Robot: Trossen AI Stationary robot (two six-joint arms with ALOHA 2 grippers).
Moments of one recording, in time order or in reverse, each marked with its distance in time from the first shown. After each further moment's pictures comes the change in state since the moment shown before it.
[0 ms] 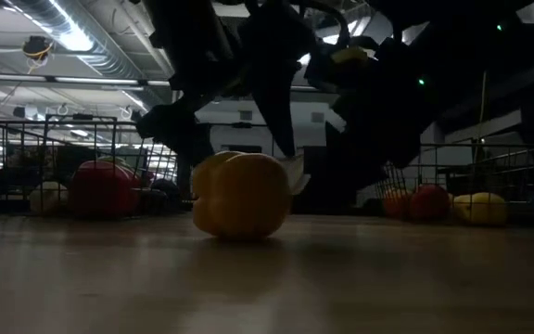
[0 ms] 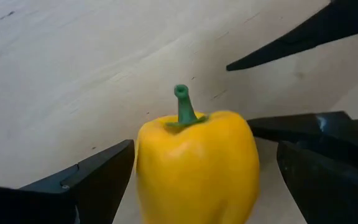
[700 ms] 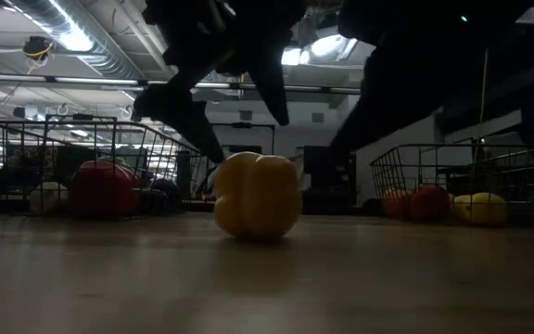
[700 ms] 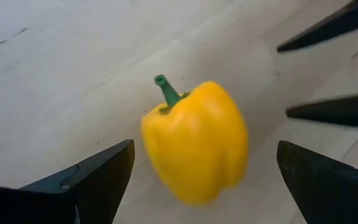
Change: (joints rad) left arm -0.003 -0.069 0.000 -0.033 0.002 0.036; right arm 0.067 -0.151 0.000 -0.169 0.037 -0.001
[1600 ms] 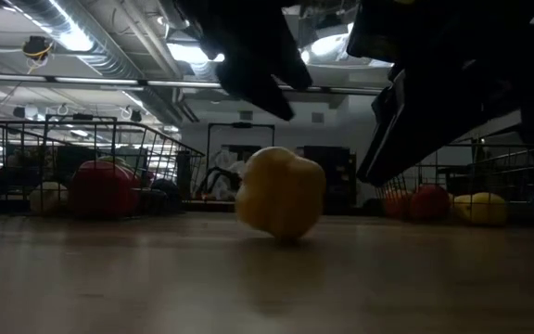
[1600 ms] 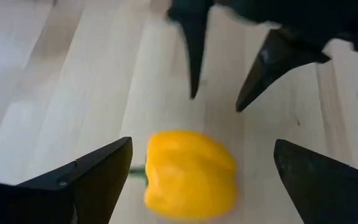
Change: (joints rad) left arm -0.010 -0.012 -0.001 0.208 -0.004 0.915; right arm 0.000 -0.001 0.000 -0.084 -0.209 -0.001
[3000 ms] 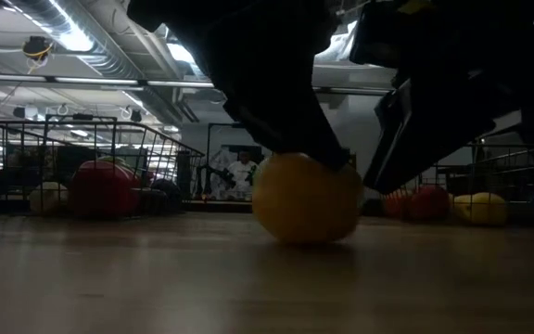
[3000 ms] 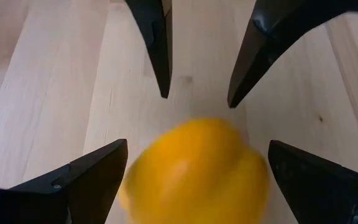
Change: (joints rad) left arm -0.001 0.169 -0.019 0.202 0.014 0.110; right arm 0.000 0.002 0.000 -0.034 -0.015 0.000
